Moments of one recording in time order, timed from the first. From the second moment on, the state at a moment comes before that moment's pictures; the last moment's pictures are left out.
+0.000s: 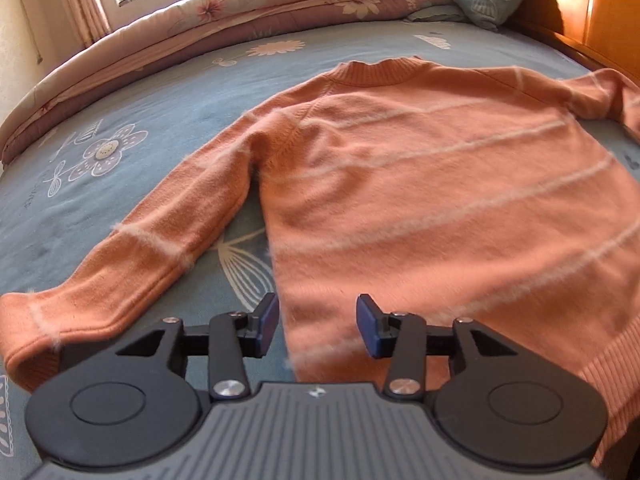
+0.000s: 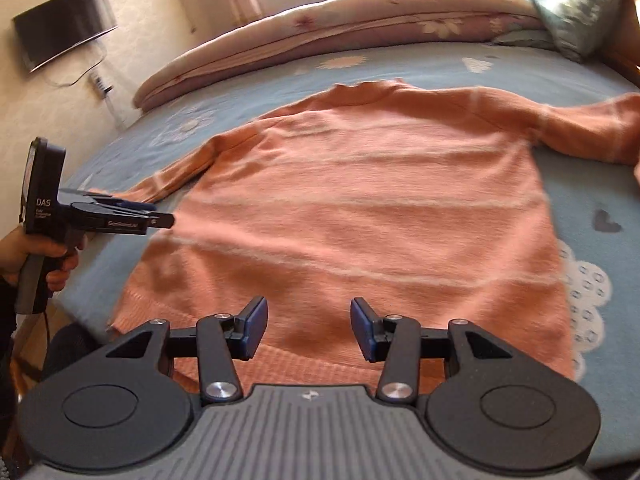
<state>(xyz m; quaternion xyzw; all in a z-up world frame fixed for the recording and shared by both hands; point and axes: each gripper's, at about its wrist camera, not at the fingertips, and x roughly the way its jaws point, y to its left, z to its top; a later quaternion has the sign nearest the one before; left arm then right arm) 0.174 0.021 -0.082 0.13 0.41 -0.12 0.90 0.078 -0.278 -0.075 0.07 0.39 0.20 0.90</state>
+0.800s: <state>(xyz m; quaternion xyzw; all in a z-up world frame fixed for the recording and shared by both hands) 0.078 -0.001 -0.091 0.12 0.43 -0.25 0.86 0.079 -0.244 -0.101 -0.01 0.41 0.23 0.88</state>
